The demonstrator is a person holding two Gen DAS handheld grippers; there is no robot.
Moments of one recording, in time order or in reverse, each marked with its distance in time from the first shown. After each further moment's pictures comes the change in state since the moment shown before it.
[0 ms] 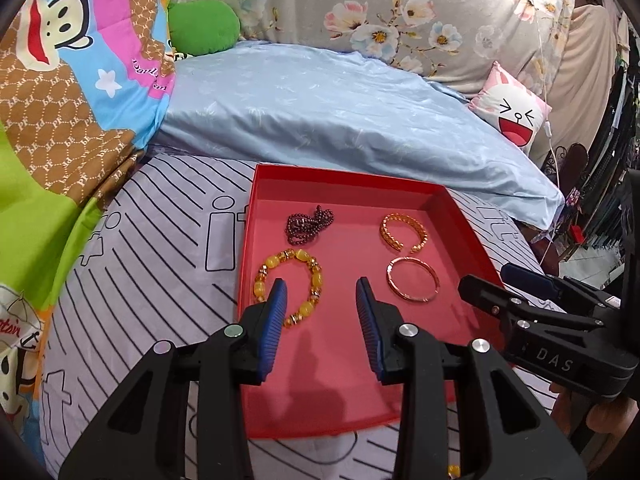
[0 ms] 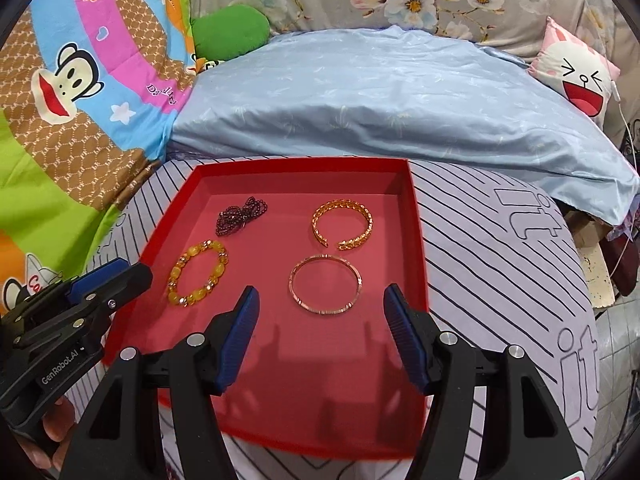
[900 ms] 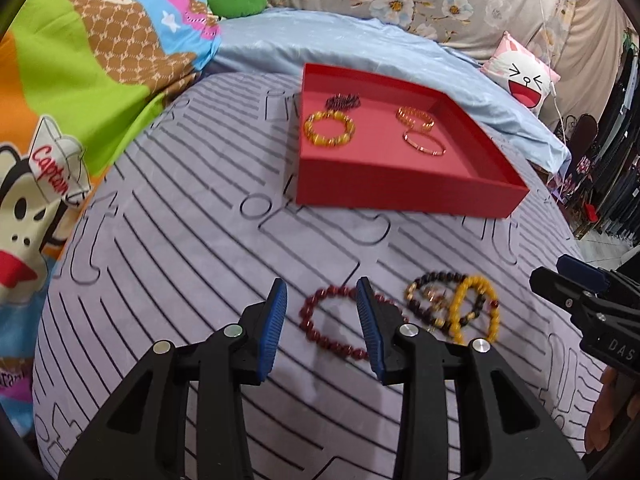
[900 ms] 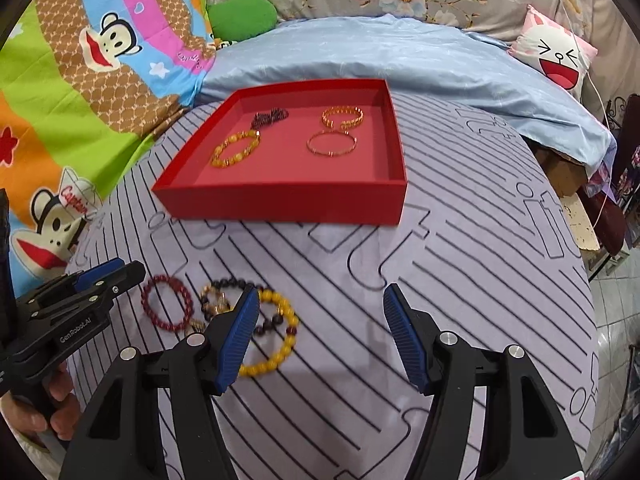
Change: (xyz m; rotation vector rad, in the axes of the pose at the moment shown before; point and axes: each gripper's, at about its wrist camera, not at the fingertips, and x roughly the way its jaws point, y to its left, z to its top) left arm -0.069 0.018 -0.137 -0.022 0.107 0.078; right arm -0.077 0.013 -0.145 -0.017 0.050 -0.013
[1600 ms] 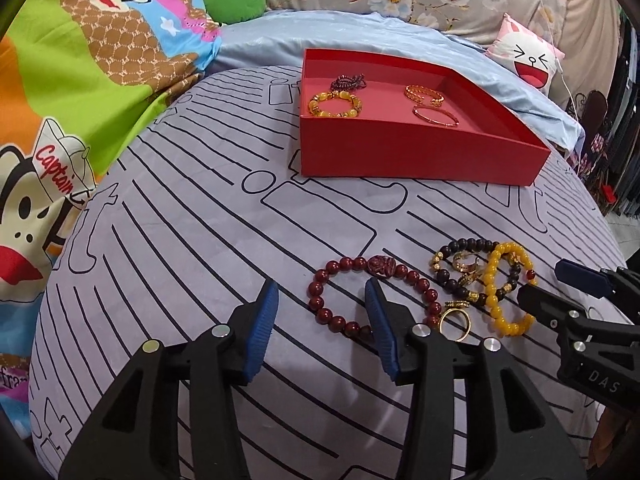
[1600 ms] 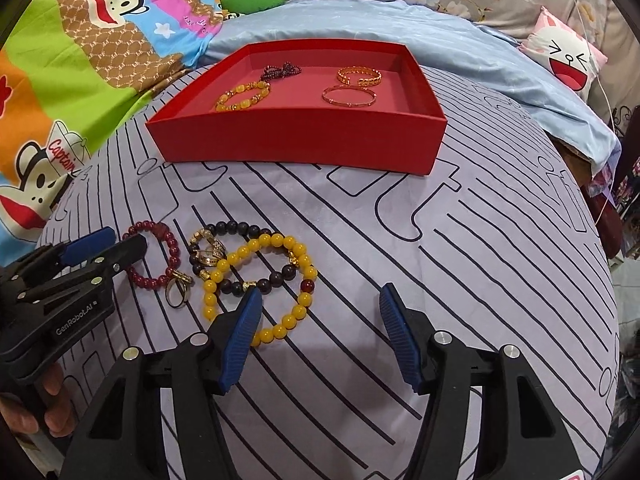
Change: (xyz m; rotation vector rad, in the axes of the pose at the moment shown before) left arm 0.018 -0.011 -0.022 0.074 -0.025 0.083; right arm 0.036 0.019 -0.028 -0.053 0.047 -0.040
